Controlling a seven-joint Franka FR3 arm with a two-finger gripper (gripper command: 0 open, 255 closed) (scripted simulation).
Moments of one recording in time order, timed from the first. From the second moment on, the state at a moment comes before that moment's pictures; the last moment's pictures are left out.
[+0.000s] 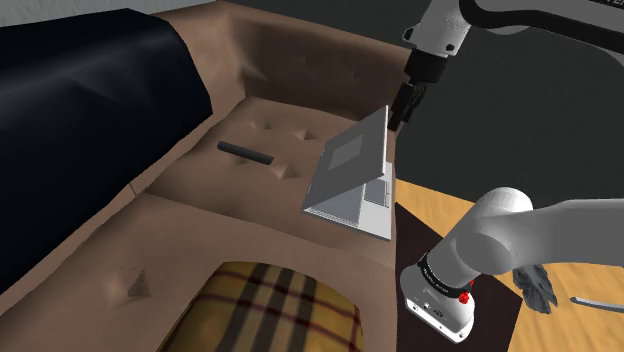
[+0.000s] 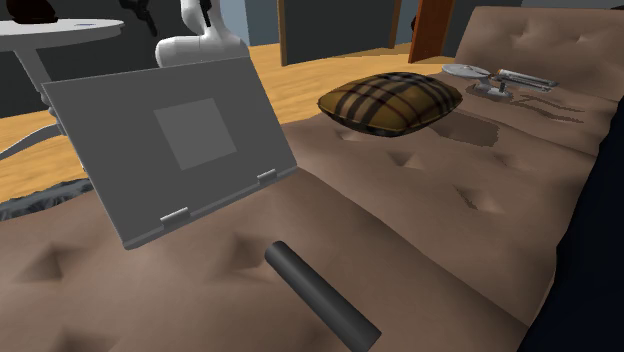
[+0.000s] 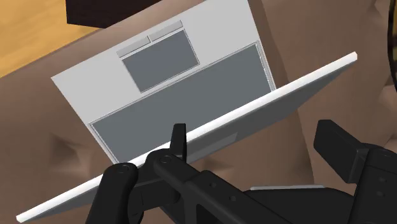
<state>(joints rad) 0.01 -0.77 -0.02 -2.35 0.10 1.51 -0.16</state>
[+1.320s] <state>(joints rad) 0.08 -0.16 0.06 -2.15 0.12 1.95 -0.23</state>
